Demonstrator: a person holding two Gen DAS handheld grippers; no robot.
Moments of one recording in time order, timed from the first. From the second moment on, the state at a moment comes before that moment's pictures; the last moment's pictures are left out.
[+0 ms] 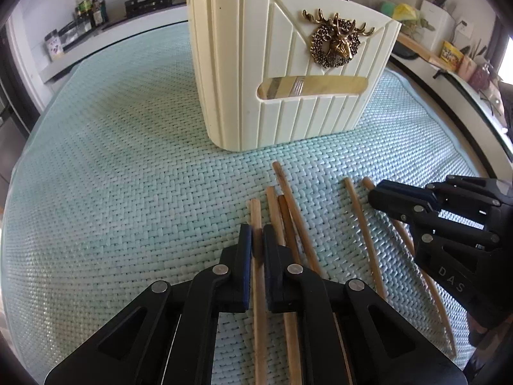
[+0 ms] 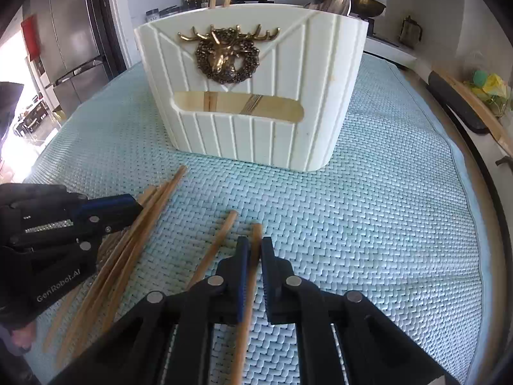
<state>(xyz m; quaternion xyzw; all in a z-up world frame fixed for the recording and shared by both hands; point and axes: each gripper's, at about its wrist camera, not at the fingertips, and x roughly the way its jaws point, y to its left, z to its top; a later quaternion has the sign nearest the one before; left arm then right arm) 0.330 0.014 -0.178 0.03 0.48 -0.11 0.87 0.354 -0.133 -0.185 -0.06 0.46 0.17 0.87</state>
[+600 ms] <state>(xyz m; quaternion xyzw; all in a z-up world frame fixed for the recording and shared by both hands) 0.258 0.072 -0.040 -0.06 0.33 -0.14 0.93 0.286 -0.199 -0.053 0.05 0.31 0.24 0.92</state>
